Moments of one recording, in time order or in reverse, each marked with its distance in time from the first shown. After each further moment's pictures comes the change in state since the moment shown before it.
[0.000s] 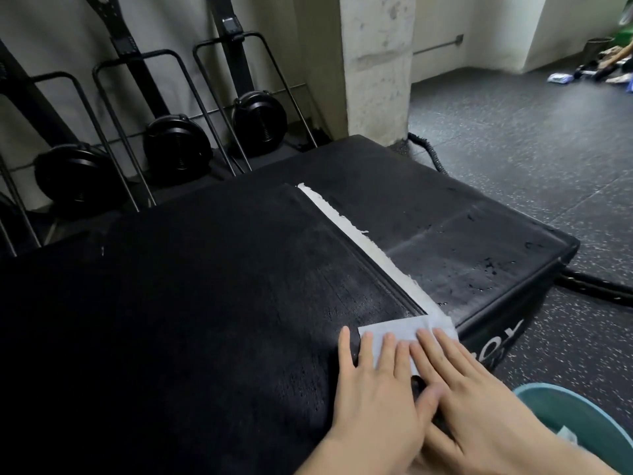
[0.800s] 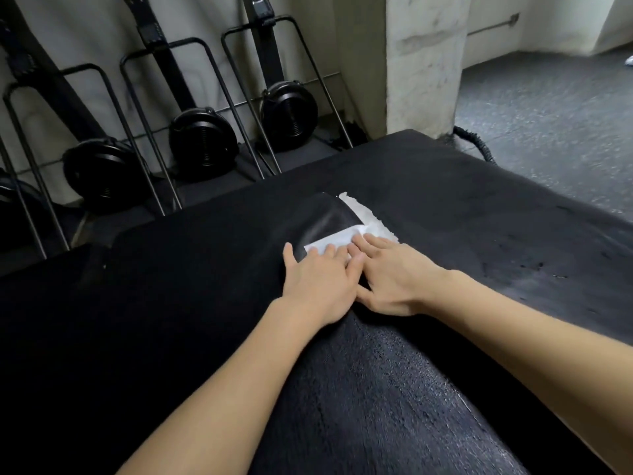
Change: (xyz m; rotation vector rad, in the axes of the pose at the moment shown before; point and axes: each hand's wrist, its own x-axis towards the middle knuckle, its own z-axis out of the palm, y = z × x) left_hand 0.200 -0.229 -0.046 0.017 0.015 -0.277; right_hand 0.351 0.035 0.029 0.075 -0.069 -0.142
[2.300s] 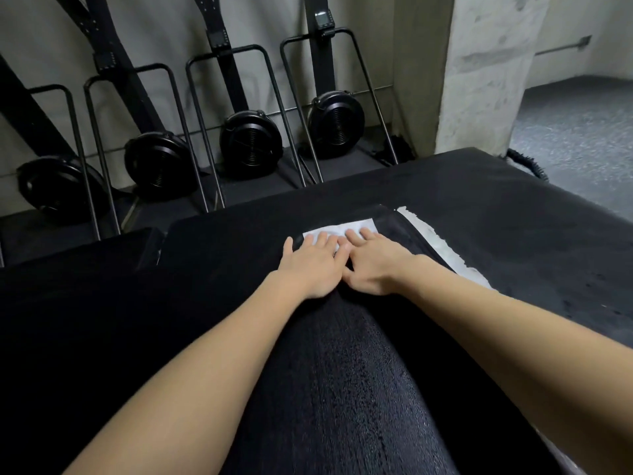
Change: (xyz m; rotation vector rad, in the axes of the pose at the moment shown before) left_hand 0.036 -0.118 0.008 -0.088 -0.042 -0.110; right_hand 0.123 -0.049 0.016 0.068 -0.139 -0.014
